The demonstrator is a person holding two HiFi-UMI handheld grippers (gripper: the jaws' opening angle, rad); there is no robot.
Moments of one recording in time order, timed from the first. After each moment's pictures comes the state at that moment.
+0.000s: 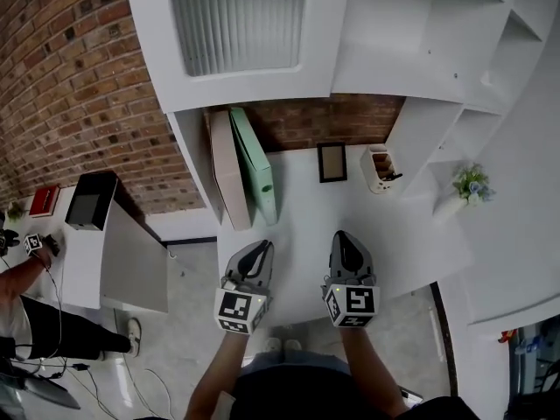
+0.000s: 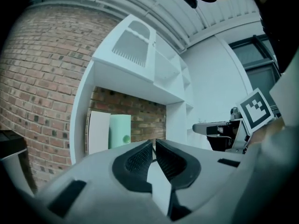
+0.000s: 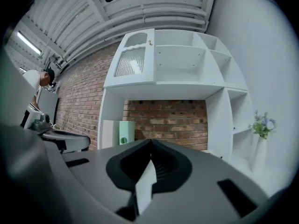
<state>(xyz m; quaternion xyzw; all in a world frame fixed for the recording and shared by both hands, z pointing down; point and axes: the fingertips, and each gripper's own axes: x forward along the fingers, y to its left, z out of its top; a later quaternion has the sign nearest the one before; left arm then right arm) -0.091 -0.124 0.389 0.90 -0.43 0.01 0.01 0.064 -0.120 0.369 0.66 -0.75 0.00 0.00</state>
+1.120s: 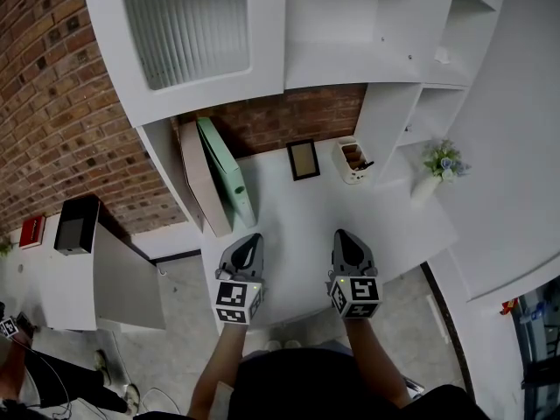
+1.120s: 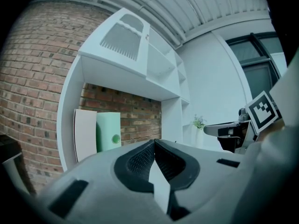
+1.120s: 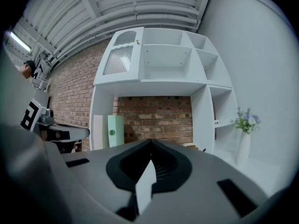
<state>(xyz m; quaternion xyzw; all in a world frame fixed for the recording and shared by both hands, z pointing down) -0.059 -0.129 0.390 0.91 -0.41 0.04 0.01 0.123 -0.085 0.384 0.70 -0.71 0.03 0.03</state>
